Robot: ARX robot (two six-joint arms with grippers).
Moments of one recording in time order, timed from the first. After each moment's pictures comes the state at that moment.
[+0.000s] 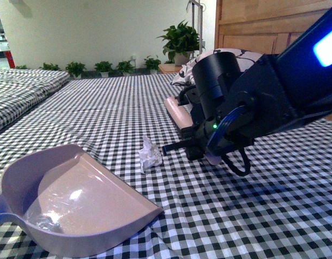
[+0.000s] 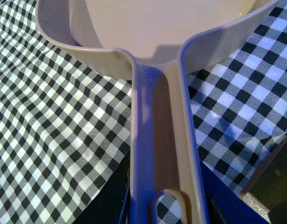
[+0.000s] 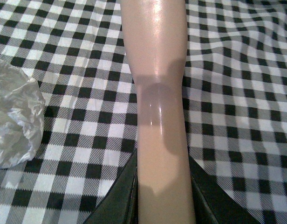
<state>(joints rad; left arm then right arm) 0.23 1.22 0.58 -0.16 0.52 0.98 0.53 2.20 1.53 0.13 0.24 -0.02</state>
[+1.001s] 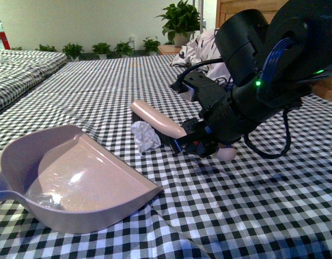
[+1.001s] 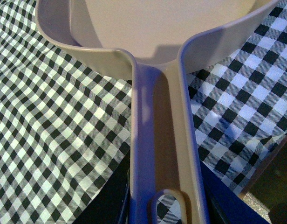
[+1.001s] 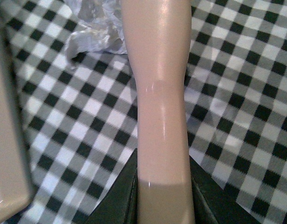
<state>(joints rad) 0.23 1.22 0.58 -0.16 0.52 0.99 0.49 2.04 1.44 -0.17 -0.15 -0.21</state>
